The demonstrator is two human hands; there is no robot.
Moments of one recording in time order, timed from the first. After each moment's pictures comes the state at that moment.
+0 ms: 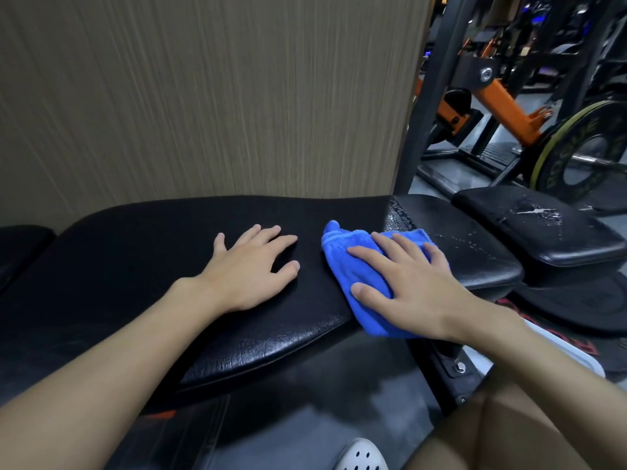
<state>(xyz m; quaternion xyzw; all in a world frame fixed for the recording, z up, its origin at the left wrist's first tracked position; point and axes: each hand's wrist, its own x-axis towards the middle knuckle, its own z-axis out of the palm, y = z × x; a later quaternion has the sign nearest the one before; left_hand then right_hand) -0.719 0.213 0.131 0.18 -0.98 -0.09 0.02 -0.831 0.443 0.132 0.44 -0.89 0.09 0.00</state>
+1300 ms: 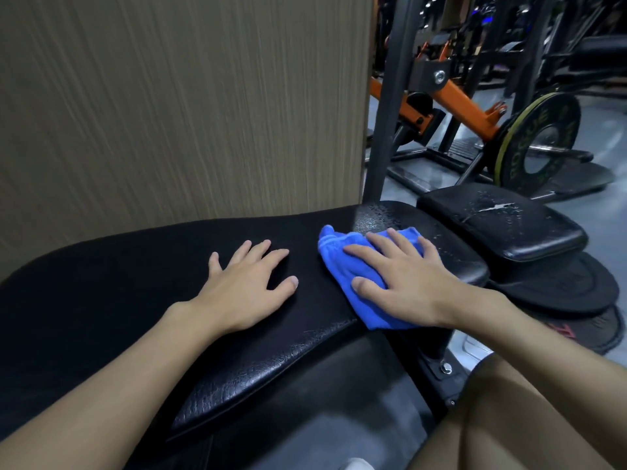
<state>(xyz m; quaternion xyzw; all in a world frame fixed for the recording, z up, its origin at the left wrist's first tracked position) -0.759 0.238 0.133 0.16 -0.98 -0.10 0.02 -0.878 0.462 0.134 0.41 -0.91 0.09 0.00</state>
